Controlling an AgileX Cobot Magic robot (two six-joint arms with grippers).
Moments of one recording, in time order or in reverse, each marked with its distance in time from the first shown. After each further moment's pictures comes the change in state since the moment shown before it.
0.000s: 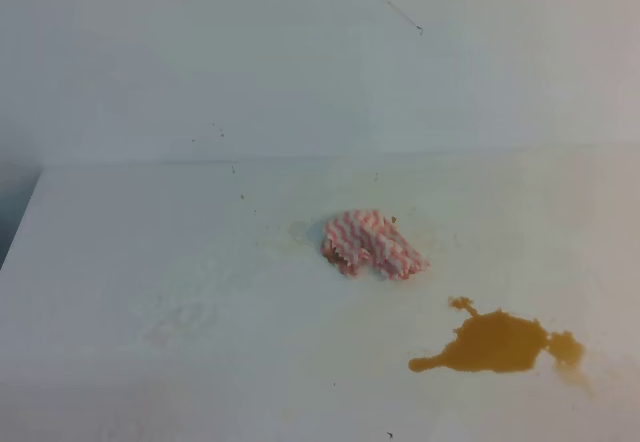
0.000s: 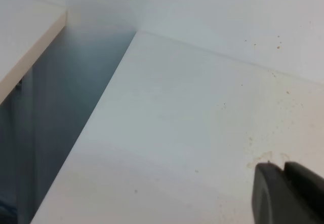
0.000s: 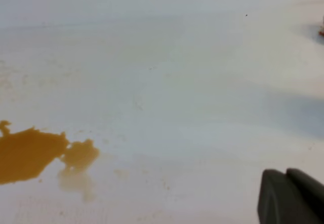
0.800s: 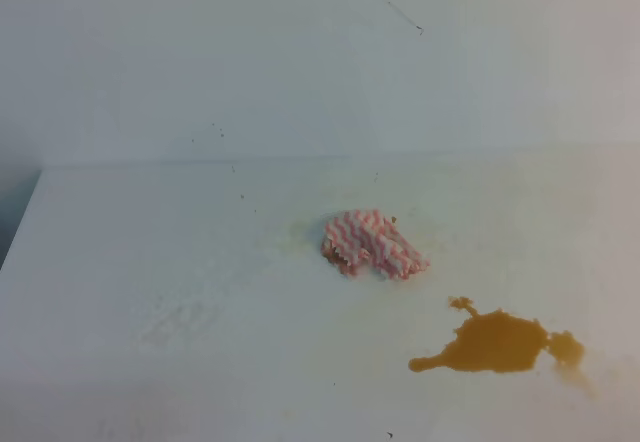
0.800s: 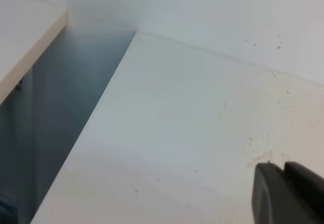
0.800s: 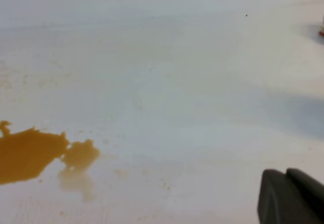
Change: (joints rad) left arm 0.000 -0.003 -0.006 0.000 0.002 0.000; right arm 0.000 0.000 0.000 0.001 0.000 0.000
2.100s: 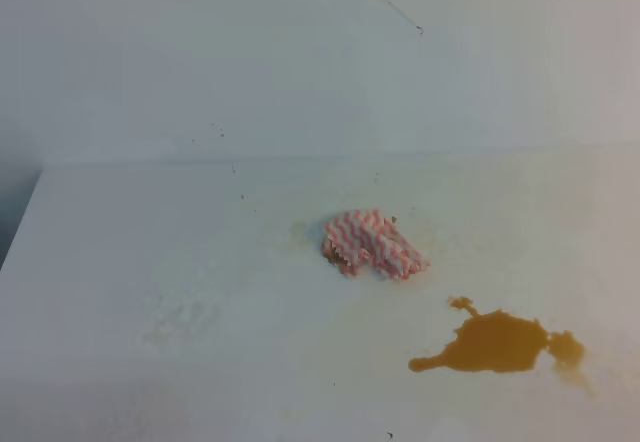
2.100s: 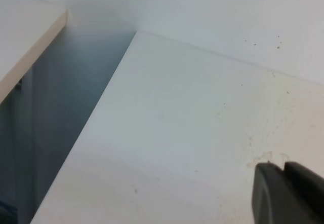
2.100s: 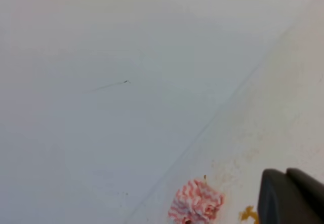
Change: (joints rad) left arm 0.000 0.010 -0.012 0.000 -0.001 0.000; right arm 0.000 0.000 0.007 0.930 -0.141 0.034
